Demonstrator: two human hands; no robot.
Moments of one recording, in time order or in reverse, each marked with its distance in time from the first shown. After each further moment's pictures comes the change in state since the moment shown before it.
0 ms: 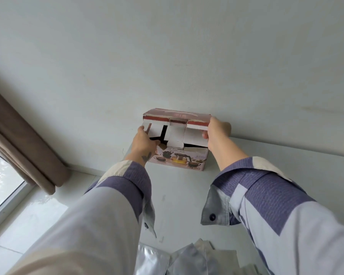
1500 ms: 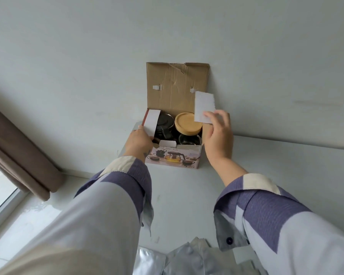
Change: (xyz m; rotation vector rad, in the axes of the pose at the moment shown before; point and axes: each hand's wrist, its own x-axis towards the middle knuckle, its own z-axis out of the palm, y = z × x) left_hand 0.007 0.012 0.008 0.385 0.006 0.060; right_hand 0.004 0.038 -0.048 -0.611 0.111 -1.190
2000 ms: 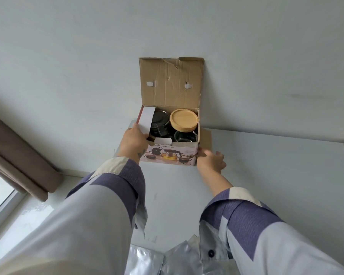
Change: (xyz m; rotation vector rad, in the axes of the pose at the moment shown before) left_hand 0.004 -0.002 0.007 0.006 0.026 0.001; right_hand -0.060 0.037 0.038 0.056 -0.422 1.015
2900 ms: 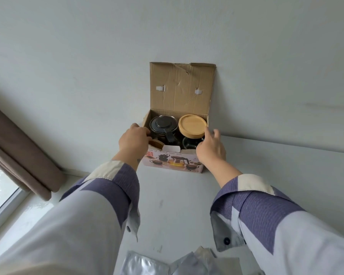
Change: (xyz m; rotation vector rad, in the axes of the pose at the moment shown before) left_hand 0.008 -0.010 -0.022 0.233 0.085 0.195; right_hand 0.004 -0.060 -0.005 -0.500 0.099 -0.507
